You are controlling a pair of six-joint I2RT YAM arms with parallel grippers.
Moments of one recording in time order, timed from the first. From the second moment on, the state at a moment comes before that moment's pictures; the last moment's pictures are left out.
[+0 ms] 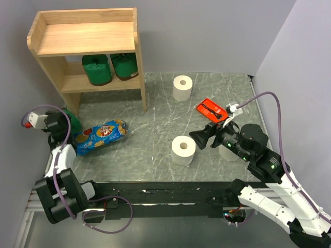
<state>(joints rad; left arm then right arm) 0.43 1.15 0.51 0.40 -0.23 -0.86 0.70 0.64 0.96 -0.53 0.00 0.40</state>
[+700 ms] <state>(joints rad) 0.24 1.14 0.89 -0.21 -0.19 -0.20 0.70 0.48 0.87 -0.51 0.01 0.41</state>
